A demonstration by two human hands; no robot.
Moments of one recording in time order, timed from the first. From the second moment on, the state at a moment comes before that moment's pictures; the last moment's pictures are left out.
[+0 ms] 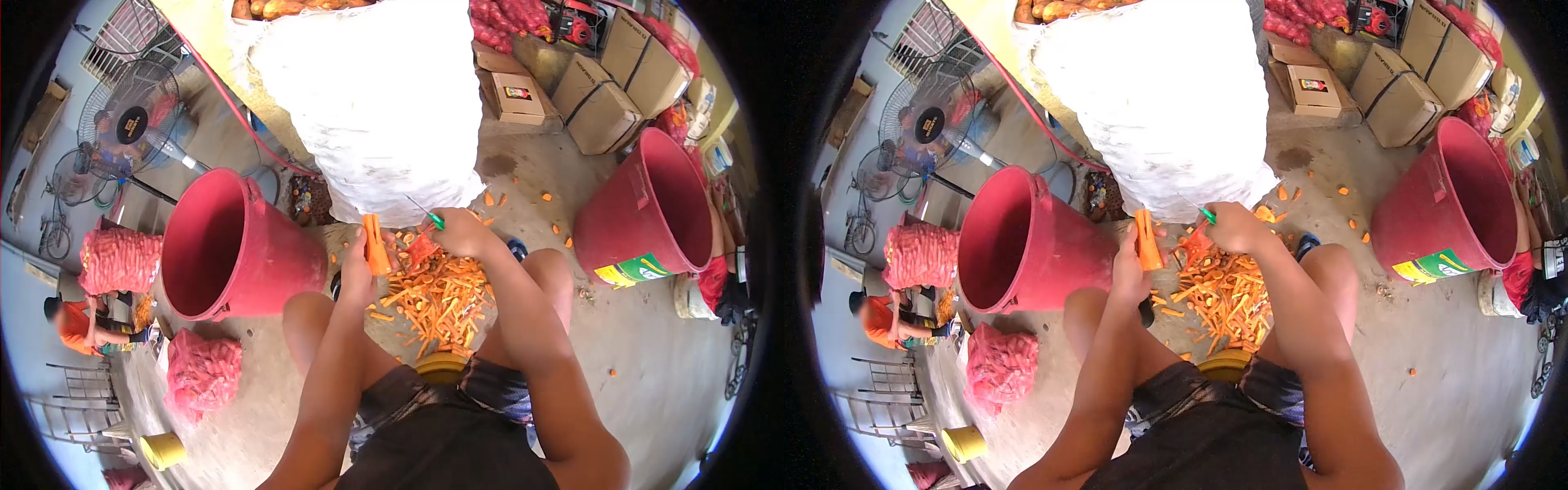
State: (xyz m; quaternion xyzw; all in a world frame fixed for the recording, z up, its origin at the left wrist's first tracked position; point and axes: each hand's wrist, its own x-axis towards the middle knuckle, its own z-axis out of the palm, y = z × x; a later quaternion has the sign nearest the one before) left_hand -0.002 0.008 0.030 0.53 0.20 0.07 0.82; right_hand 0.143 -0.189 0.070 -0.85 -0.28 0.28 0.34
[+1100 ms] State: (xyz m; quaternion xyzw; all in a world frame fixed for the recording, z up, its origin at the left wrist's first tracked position) left_hand 0.007 -0.006 0.033 0.47 0.15 0.05 0.87; right_hand 0.119 -0.172 0.073 -0.82 -0.31 0.28 0.40
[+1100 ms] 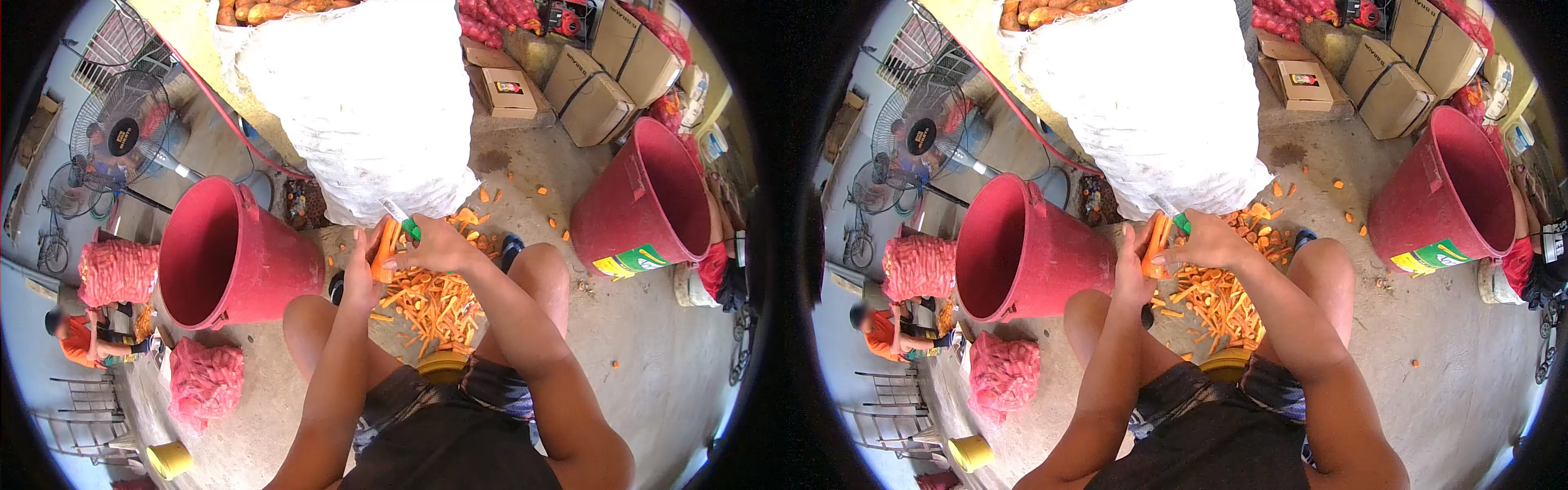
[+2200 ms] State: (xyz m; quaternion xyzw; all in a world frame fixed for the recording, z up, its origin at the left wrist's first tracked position) left_hand 0.007 0.000 0.066 0.24 0.21 0.02 0.95; right_hand 0.080 -0.158 0.076 -0.84 -0.42 0.25 0.24
